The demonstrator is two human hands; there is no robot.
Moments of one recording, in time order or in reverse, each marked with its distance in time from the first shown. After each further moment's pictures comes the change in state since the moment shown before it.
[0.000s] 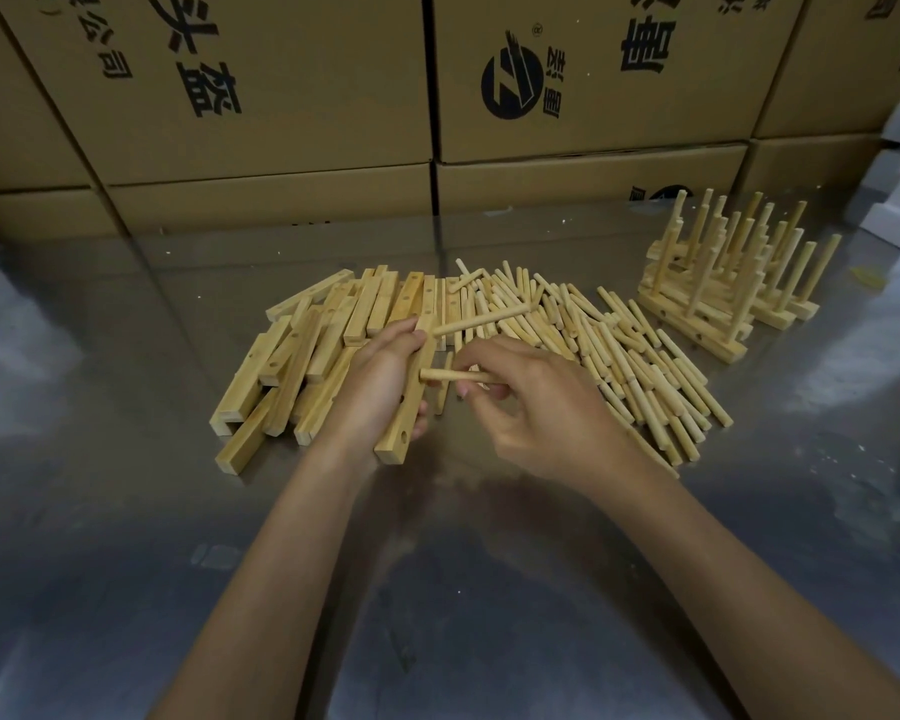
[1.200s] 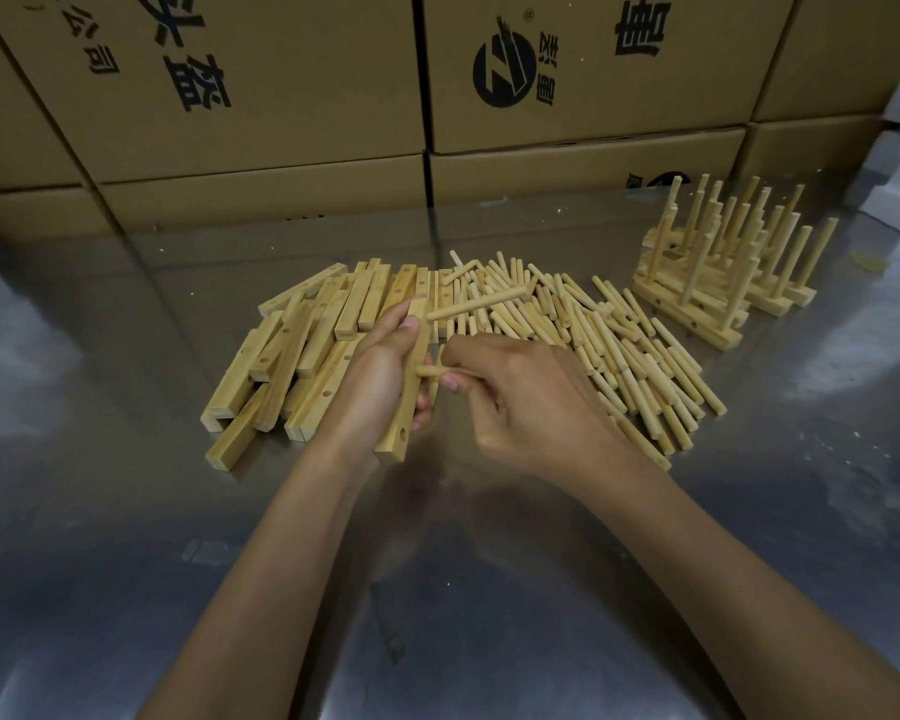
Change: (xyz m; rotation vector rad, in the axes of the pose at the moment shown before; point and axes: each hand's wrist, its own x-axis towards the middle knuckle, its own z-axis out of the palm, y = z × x) left_hand -0.008 -0.001 0.005 -0.005 -0.131 0.098; right_hand 0.000 -0.011 -0.008 -0.128 0.038 -0.096
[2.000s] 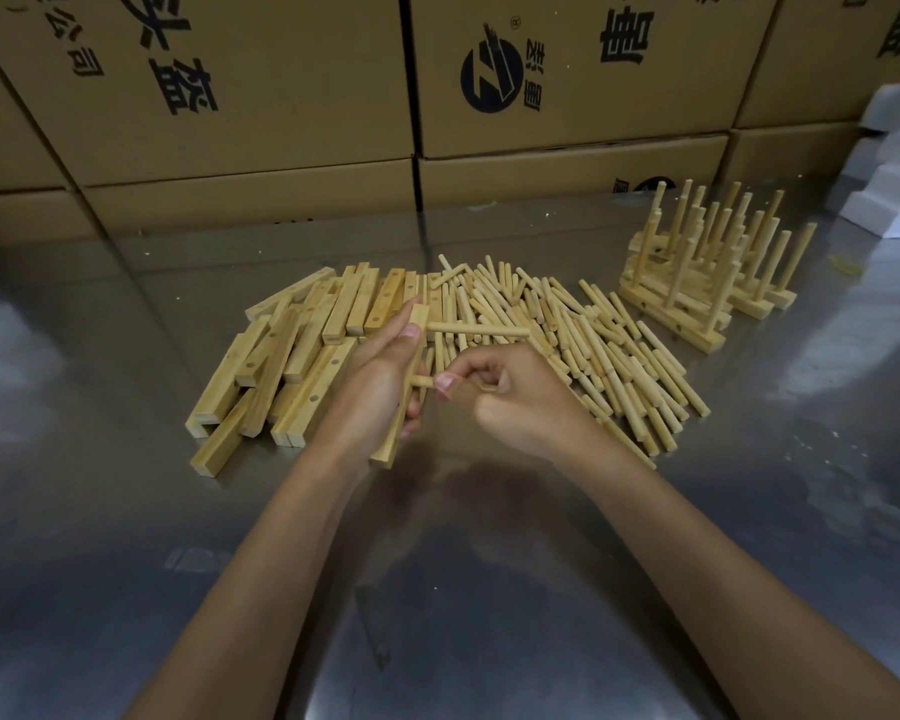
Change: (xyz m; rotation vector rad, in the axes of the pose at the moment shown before) left_hand 0.003 -0.011 0.001 0.159 0.022 0.030; right_hand 0.005 0.012 0.011 0.654 -0.160 0.515
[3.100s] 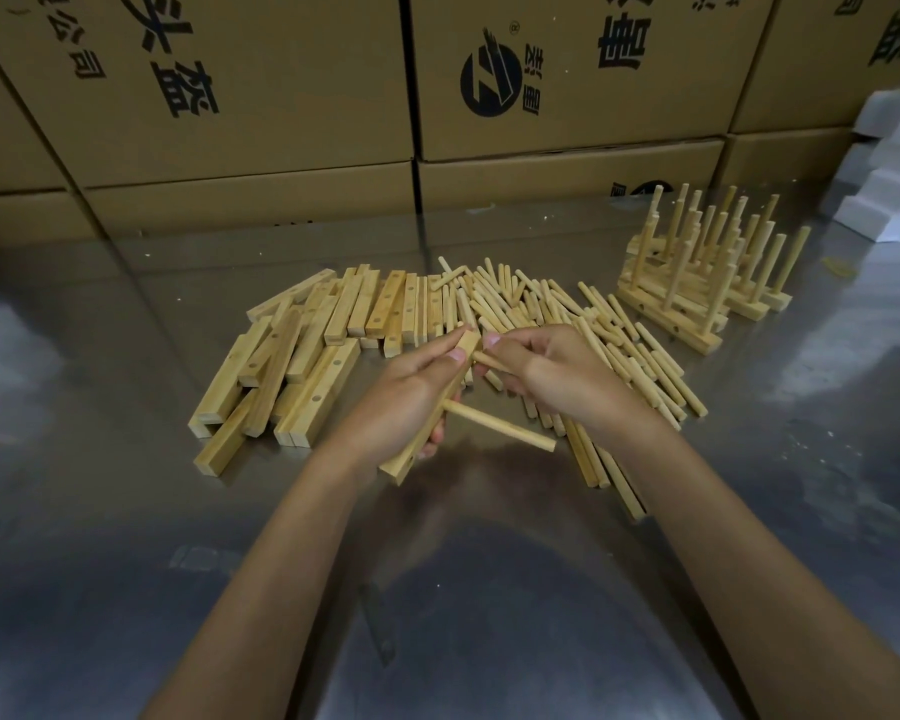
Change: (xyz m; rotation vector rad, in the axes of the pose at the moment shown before) left_hand -0.007 0.006 0.008 0.156 -0.193 -0.062; right_hand 0.010 0.013 -0.033 0.078 0.015 0.101
